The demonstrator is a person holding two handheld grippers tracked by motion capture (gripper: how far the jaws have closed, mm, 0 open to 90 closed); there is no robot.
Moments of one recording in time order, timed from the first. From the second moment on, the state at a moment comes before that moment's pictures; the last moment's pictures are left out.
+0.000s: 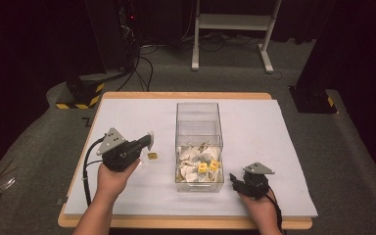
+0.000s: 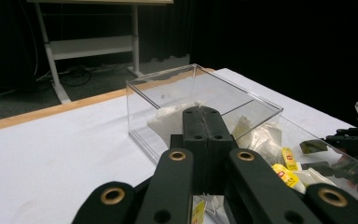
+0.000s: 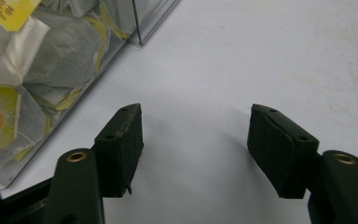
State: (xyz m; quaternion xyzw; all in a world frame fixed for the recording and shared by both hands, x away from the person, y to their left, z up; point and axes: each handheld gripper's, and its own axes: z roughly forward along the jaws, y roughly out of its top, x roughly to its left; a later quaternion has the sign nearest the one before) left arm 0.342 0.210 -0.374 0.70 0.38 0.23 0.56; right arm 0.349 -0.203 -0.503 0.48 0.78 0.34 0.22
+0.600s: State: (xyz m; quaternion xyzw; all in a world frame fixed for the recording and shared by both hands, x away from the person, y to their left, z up) left arm 0.343 0.225 -0.362 0.69 0.38 0.25 0.56; right arm 0.350 -0.202 -0.503 0.47 0.78 0.34 0.23
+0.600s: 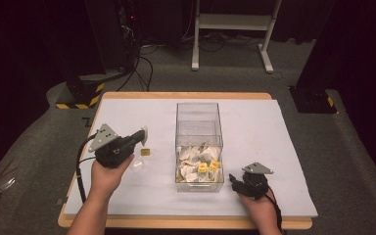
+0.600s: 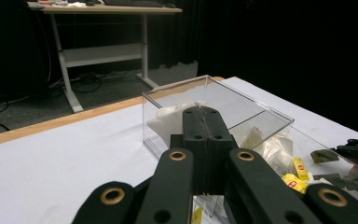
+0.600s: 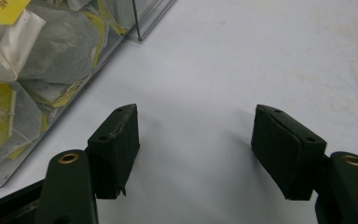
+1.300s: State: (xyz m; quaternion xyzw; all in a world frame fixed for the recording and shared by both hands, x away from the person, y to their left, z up) left arm 0.346 0.254 -0.366 0.68 0.41 0.27 0.54; right arm 0.350 -0.202 -0.503 0.47 0.78 0.33 0.22
